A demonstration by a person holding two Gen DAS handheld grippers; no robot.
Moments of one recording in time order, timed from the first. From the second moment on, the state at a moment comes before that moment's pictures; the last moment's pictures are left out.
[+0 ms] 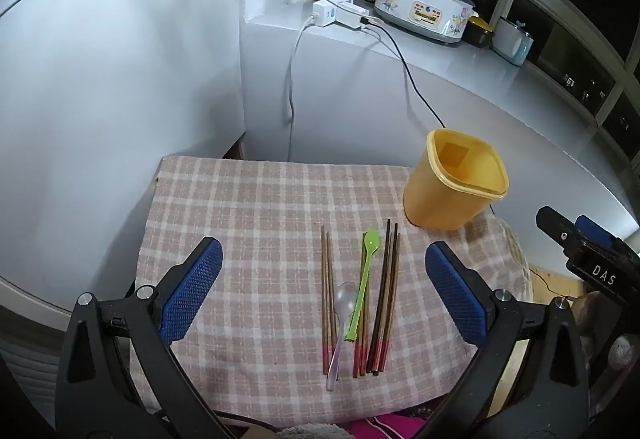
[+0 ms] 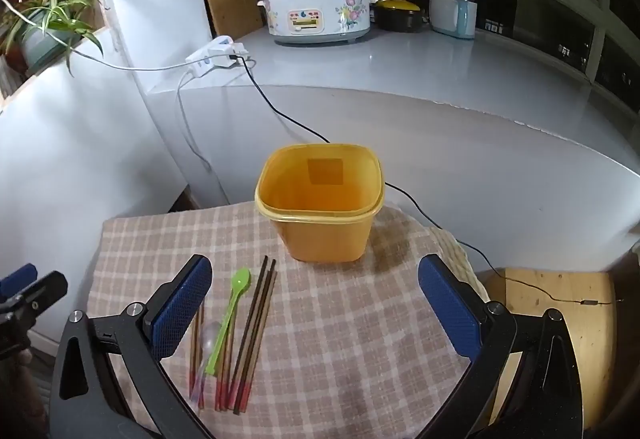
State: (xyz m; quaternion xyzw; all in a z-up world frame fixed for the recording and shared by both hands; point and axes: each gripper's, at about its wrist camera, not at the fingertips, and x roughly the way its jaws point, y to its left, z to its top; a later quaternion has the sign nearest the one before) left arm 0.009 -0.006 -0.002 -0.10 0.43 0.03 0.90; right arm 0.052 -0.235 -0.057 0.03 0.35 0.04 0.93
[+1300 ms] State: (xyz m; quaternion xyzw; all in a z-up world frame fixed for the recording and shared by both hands) left arm 0.013 -0.001 0.006 -0.11 0.41 0.03 0.90; right arm 0.059 -0.232 -0.050 0.04 0.35 0.05 0.94
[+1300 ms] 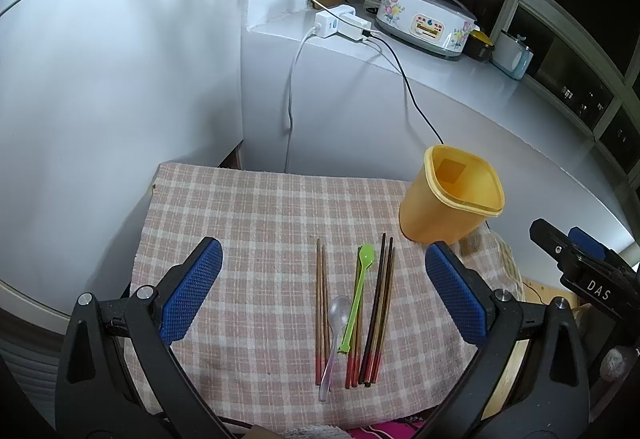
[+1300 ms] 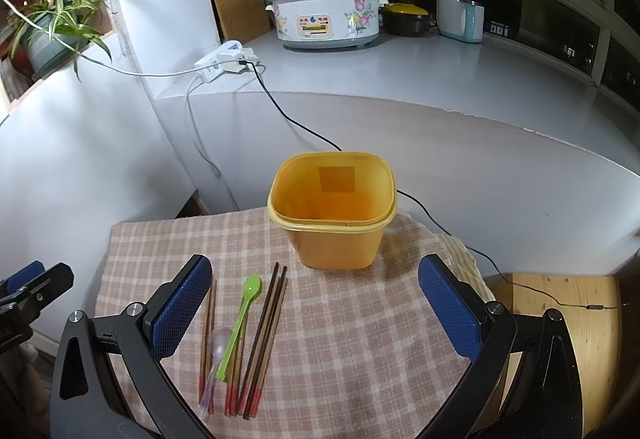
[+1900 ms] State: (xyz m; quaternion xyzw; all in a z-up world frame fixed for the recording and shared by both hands) left arm 0.014 -0.001 0.007 -0.11 0.41 0.03 0.90; right arm 0.057 -0.233 -0.051 0.04 0.35 0.05 0.93
